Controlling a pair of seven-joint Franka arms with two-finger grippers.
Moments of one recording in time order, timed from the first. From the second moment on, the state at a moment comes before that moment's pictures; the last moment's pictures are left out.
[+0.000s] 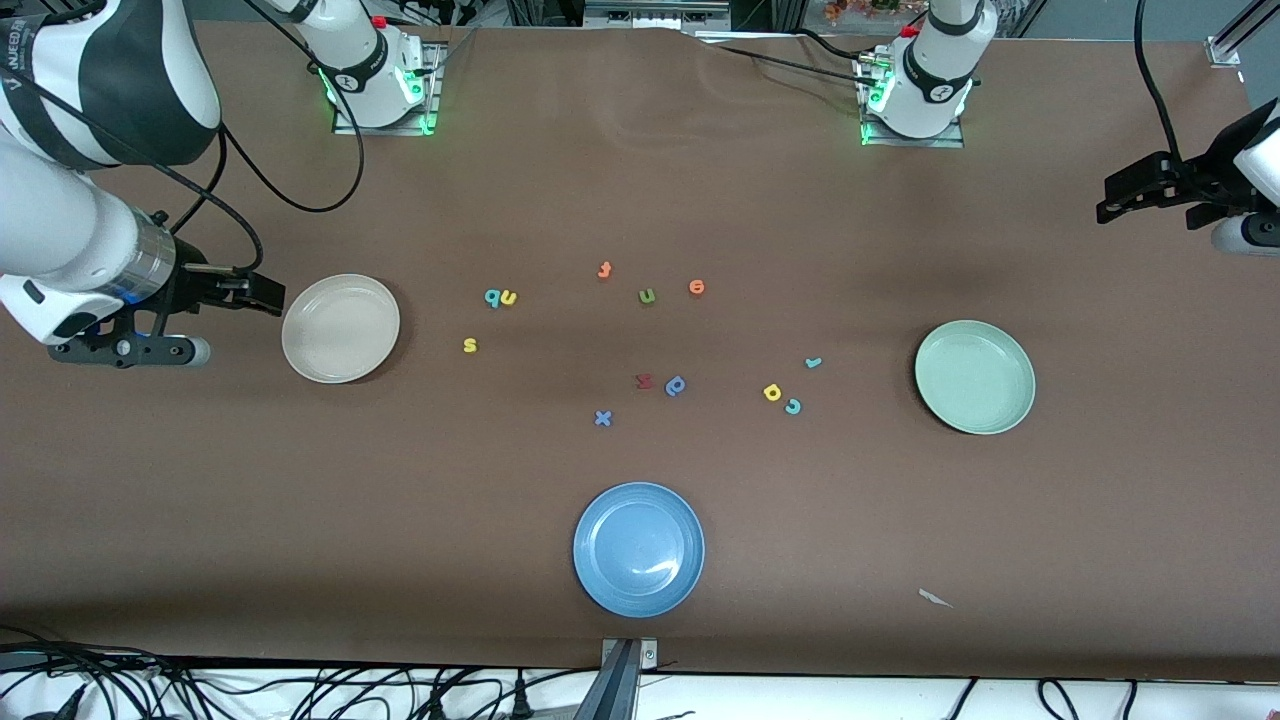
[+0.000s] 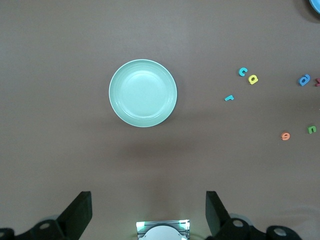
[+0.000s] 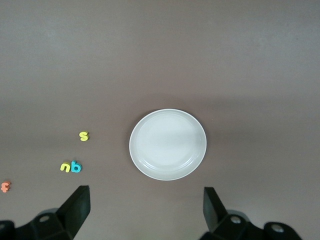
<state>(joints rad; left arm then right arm) -0.01 0.05 0.03 -1.47 -0.02 1.36 0.05 0.08 0.24 0.07 -1.49 -0.07 1.59 0.16</state>
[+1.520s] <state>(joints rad) -0.01 0.05 0.03 -1.47 -0.02 1.36 0.05 0.15 0.24 0.10 -1.49 -0.07 1.59 0.21</state>
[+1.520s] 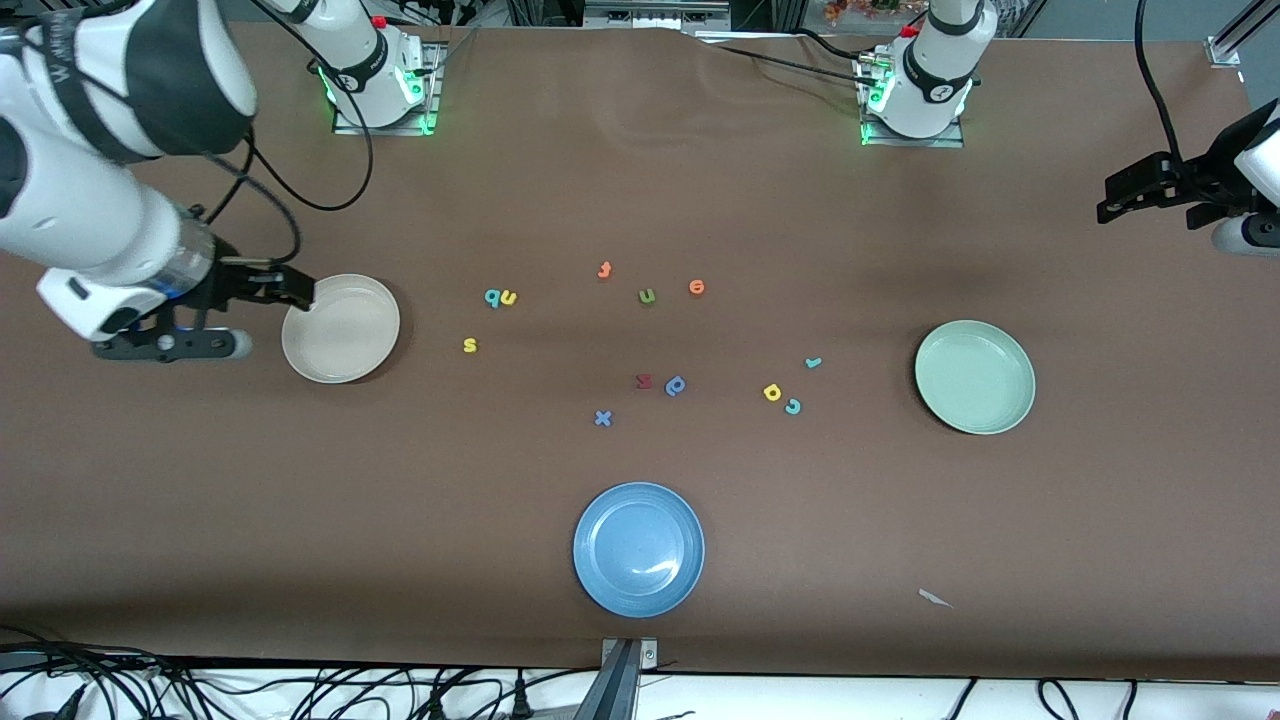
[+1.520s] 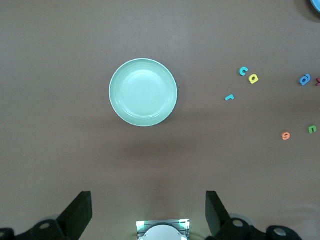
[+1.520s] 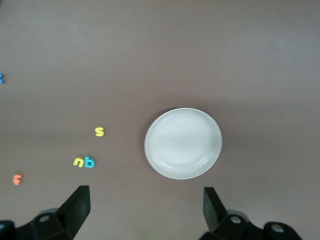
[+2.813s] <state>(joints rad) -0.01 0.05 0.03 -1.47 -0.02 1.35 0.05 0.31 0.46 0.10 -1.84 -0.07 2.10 0.41</state>
